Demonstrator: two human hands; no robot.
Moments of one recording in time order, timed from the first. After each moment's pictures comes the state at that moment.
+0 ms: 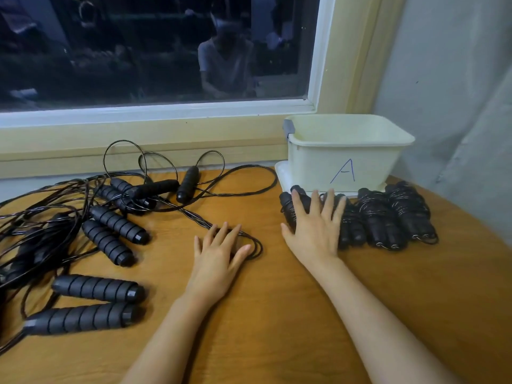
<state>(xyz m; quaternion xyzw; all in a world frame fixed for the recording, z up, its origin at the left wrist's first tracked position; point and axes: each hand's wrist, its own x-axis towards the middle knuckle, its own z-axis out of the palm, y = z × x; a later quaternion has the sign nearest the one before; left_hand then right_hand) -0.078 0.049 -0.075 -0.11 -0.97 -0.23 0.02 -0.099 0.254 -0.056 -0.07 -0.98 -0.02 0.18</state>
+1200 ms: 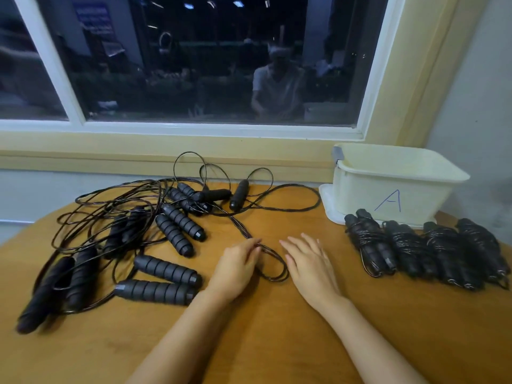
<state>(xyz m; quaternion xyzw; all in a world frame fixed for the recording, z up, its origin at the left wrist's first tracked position) -0.059 0.009 -0.051 -0.08 -0.93 -0.35 0.08 -0.067 0.194 -0.067 0.16 -0.96 0.19 0.14</state>
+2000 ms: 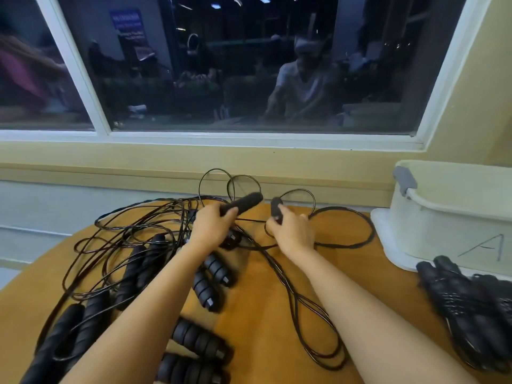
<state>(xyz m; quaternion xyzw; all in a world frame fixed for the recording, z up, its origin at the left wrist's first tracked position) -0.203 -0.114 0.020 0.09 -0.91 -0.40 0.11 -0.247 0.056 -0.023 0.05 -0.94 0.33 0.08</state>
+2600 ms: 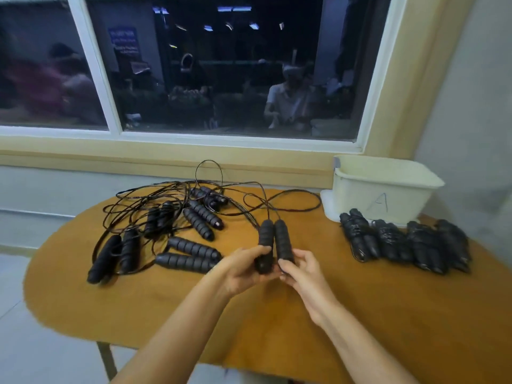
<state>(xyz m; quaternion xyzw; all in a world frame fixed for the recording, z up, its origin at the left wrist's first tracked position) 0.033 0.018 0.010 0.13 -0.47 -0.84 -0.21 0.048 0.167 -0.015 -0.03 -0.64 0.76 -0.09</state>
